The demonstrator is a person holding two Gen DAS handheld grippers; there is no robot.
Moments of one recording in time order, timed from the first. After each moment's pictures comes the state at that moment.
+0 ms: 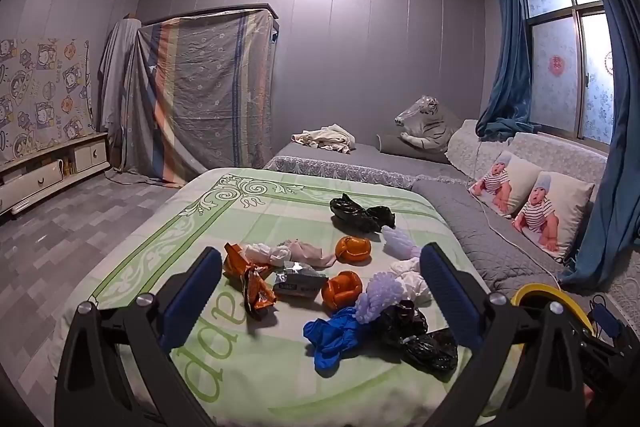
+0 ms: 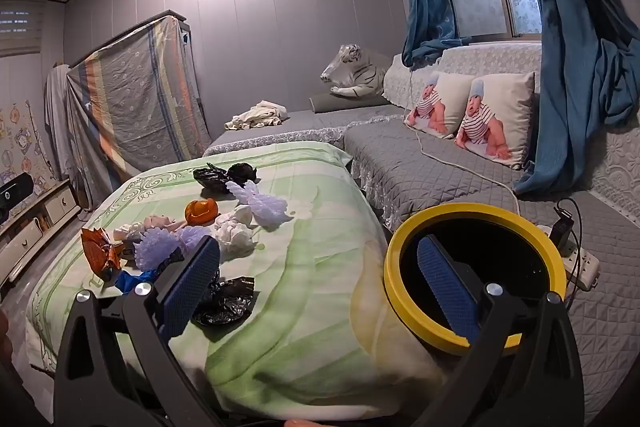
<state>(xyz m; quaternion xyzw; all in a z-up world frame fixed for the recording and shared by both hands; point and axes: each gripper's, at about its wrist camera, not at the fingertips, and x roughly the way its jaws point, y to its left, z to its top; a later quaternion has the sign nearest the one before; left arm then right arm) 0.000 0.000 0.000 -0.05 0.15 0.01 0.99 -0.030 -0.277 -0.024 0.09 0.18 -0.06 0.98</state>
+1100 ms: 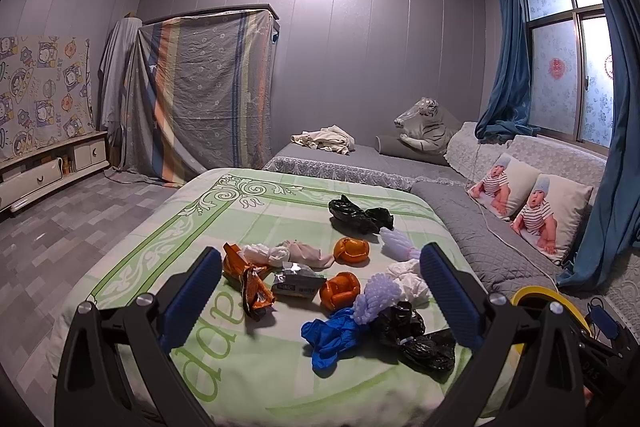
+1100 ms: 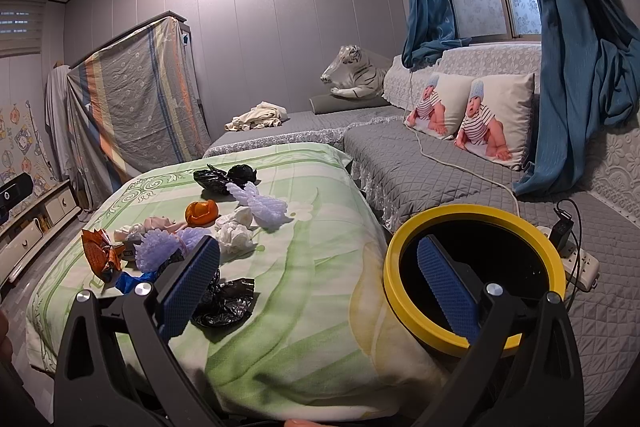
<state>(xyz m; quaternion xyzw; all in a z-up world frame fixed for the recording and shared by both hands) -0.001 -0.002 0.002 -0.05 0.15 0.01 0.99 -0.031 -0.277 -0.023 0.09 0.18 -0.06 0.98</state>
